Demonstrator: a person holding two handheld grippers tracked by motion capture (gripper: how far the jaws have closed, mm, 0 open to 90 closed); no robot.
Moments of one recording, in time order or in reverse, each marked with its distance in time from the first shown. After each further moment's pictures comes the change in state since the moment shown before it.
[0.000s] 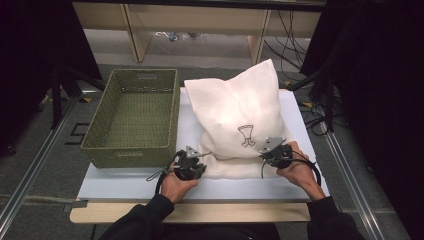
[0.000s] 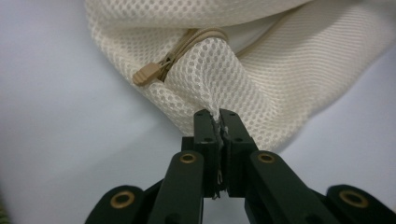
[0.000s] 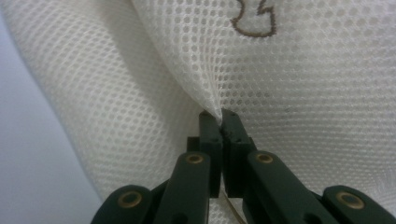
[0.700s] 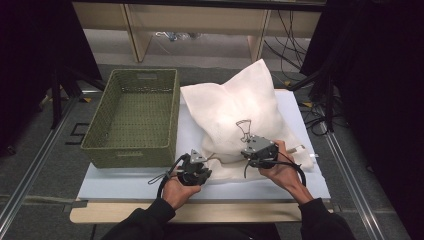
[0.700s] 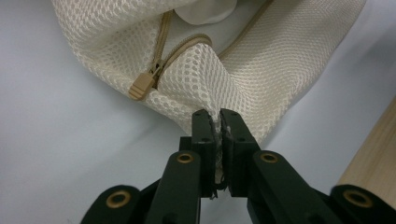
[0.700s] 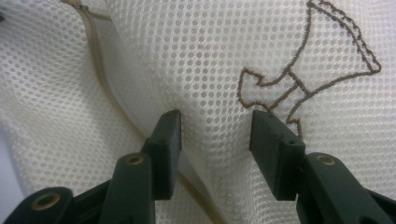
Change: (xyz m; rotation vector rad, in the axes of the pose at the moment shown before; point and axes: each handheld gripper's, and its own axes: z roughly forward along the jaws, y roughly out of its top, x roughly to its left) left arm -0.010 0.001 -0.006 -0.011 -0.031 0.026; right arm 0.030 0.046 0.000 -0.168 -0.113 -0.031
